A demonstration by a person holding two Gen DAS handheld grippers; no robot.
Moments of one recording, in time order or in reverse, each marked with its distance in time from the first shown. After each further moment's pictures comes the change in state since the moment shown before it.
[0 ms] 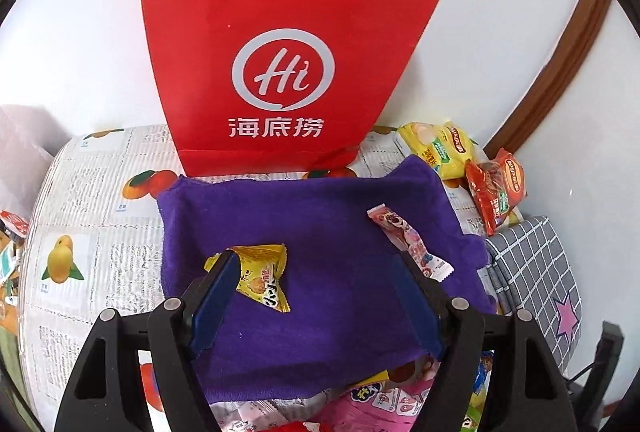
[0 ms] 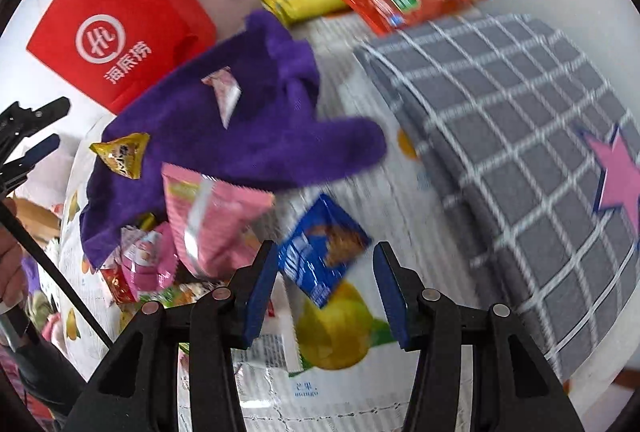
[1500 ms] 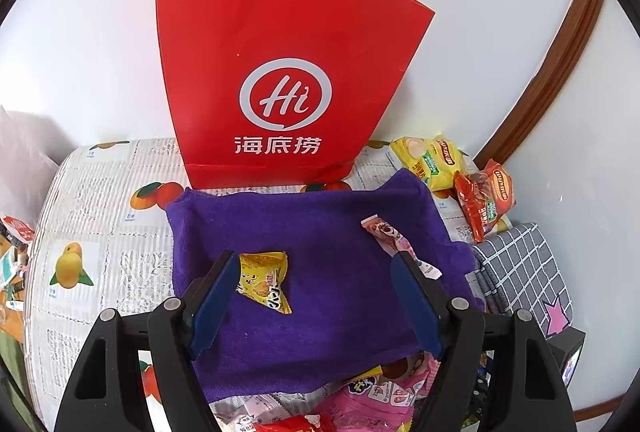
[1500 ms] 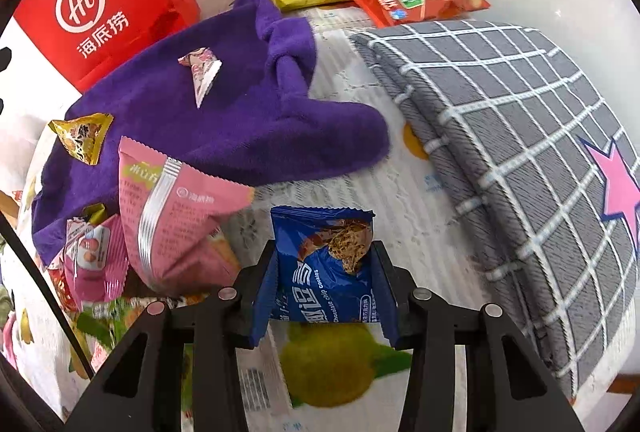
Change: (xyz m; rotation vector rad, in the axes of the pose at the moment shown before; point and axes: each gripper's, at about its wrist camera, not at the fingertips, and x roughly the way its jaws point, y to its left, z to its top) left arm -0.025 0.002 0.006 -0.004 -0.032 -0.018; right arm 0.021 0.014 -0.018 -0.066 -0.047 -0.150
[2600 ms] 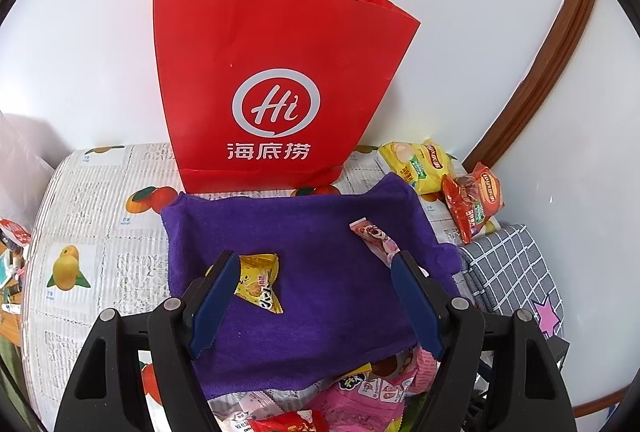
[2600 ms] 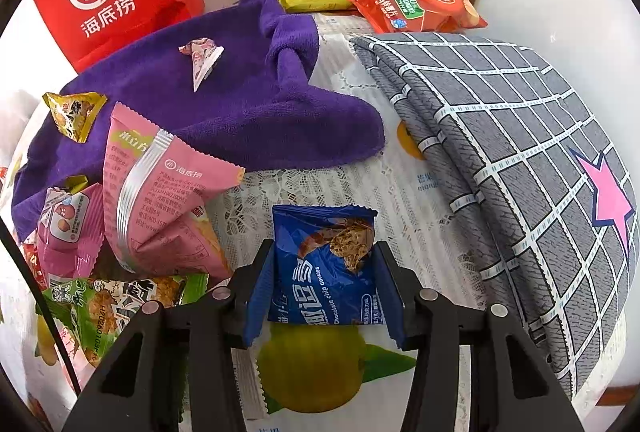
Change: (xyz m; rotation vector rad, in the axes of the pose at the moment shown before) left arm -0.013 -0.003 -0.001 0.003 -0.019 -0.031; right arm 0.005 0.012 -0.019 -0.068 -0.038 -0.079
